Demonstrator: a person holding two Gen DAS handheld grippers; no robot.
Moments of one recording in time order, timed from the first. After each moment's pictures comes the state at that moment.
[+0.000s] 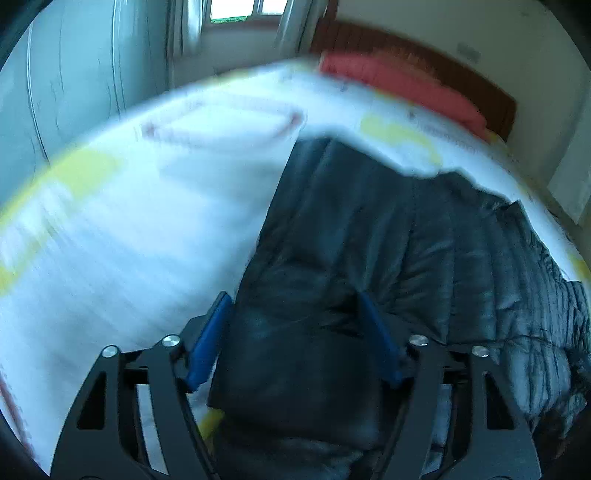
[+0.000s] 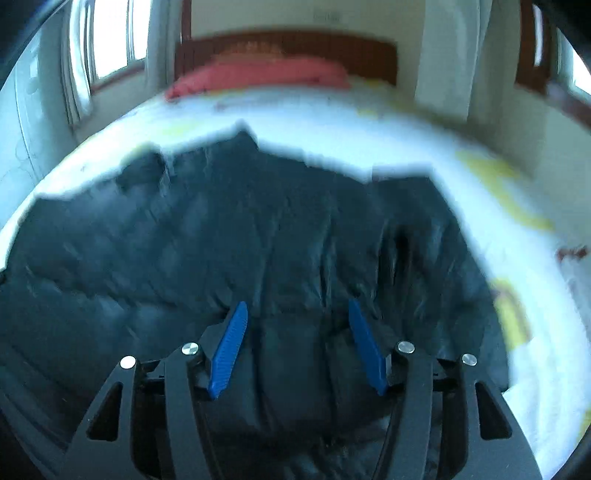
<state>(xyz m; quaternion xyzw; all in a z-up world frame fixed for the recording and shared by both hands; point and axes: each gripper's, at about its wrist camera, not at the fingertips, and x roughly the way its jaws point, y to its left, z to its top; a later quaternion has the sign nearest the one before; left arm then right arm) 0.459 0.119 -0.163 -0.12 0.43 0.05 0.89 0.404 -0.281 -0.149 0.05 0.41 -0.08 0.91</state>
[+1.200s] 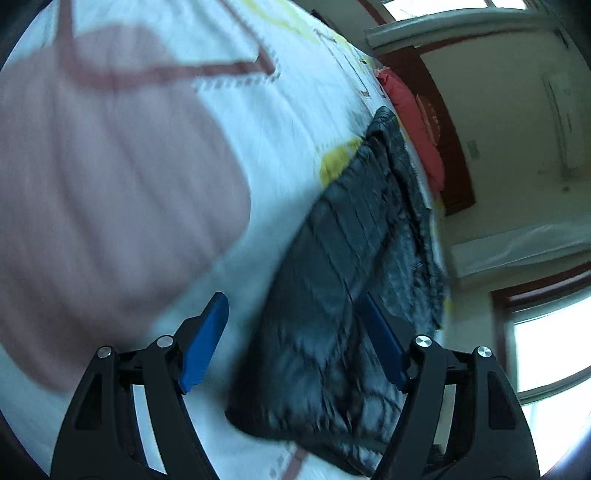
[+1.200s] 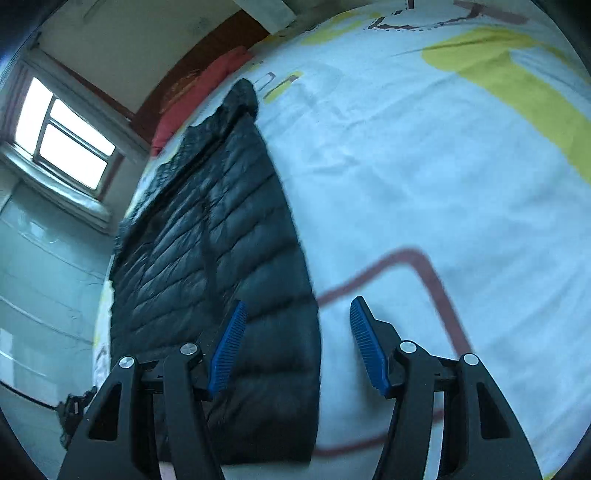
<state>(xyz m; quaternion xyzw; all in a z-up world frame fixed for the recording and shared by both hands) 0.068 0.205 -0.173 -0.48 0.42 -0.02 0.77 0.017 -0.369 -0.167 0.39 0.41 -0.03 0.82</state>
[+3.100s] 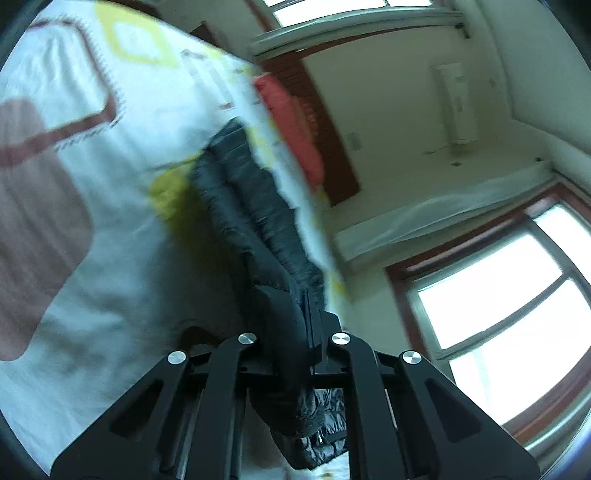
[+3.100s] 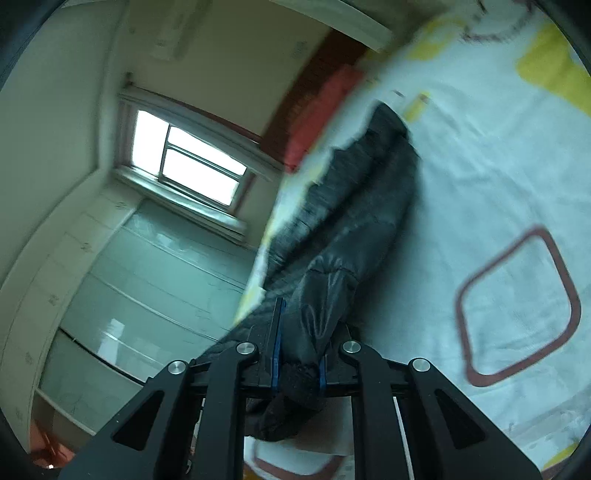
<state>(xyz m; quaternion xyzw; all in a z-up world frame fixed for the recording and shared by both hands) 0.034 0.187 -0.073 -0.48 0.28 -0.22 0.80 -0.018 -0.345 -0.074 0.47 0.24 0.19 0.83</state>
